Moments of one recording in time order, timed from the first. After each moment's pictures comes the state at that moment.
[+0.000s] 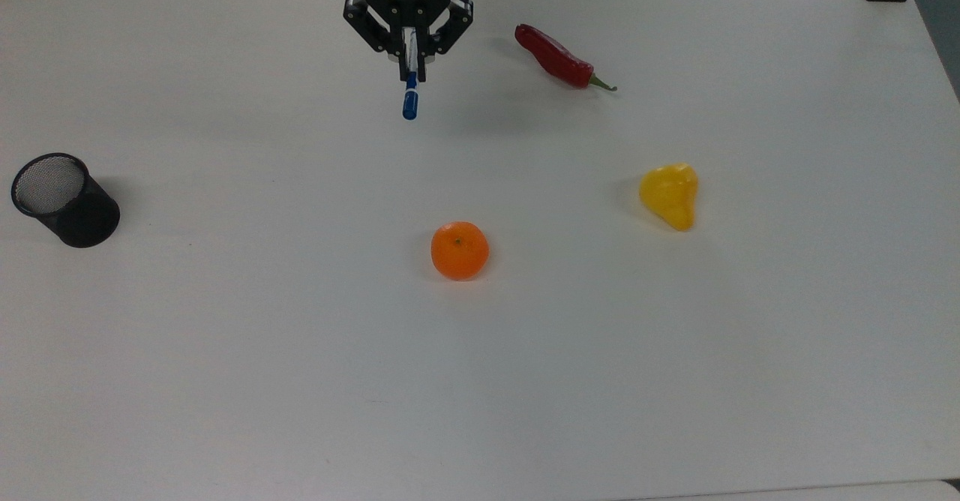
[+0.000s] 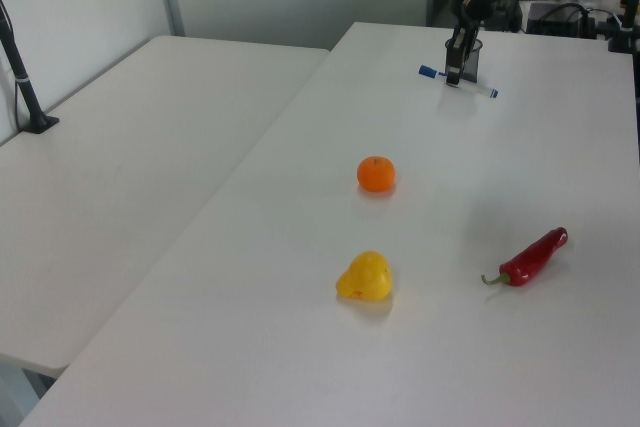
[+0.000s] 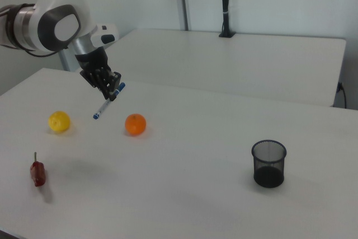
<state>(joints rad) 0.15 0.00 -0.03 -1.86 -0.03 2.03 0.08</state>
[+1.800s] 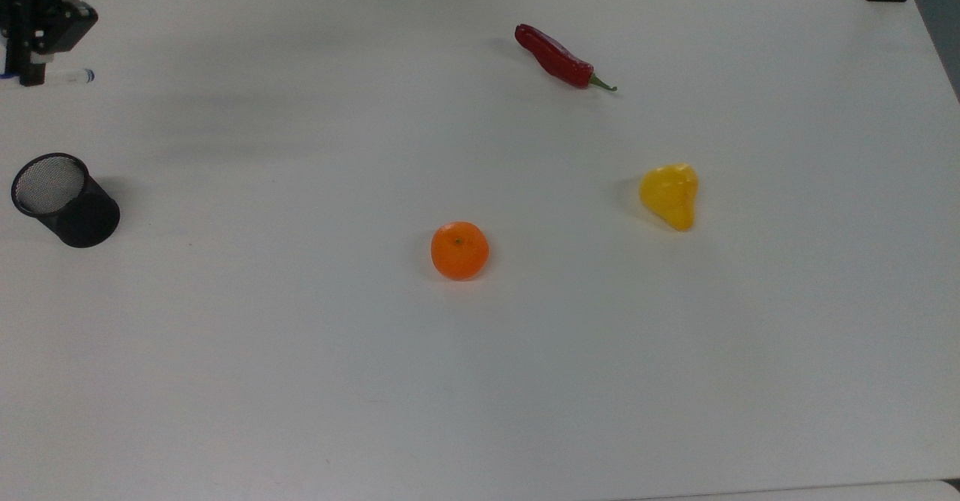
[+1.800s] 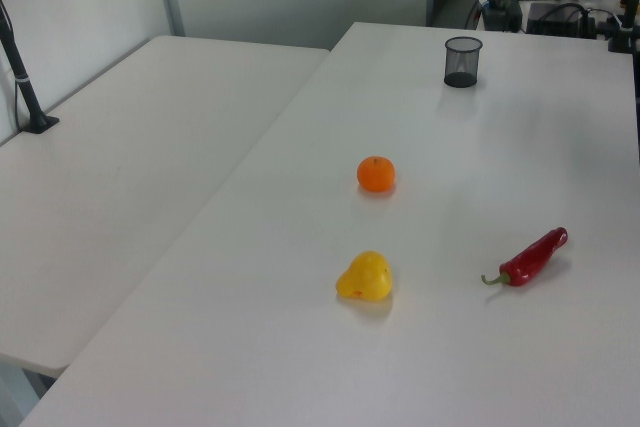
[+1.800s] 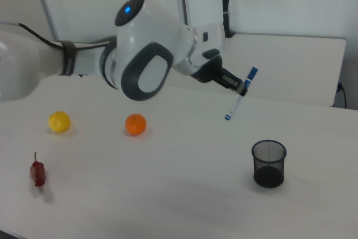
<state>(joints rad) -0.02 0.13 -0.41 -1.85 -0.04 2.72 0.05</state>
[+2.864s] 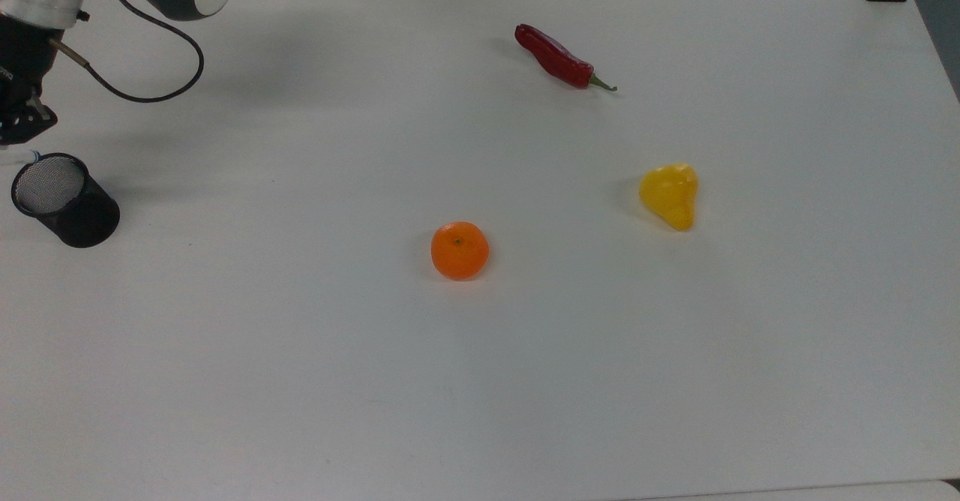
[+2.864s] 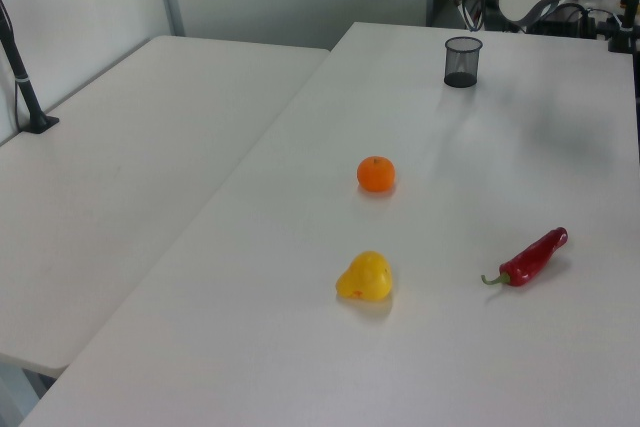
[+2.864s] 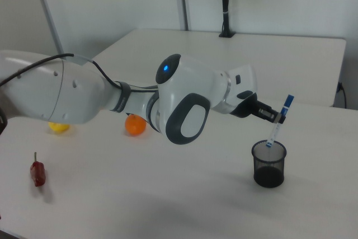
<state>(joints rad) -0.11 0.45 -0.42 -1.75 -0.02 3.05 0.05</state>
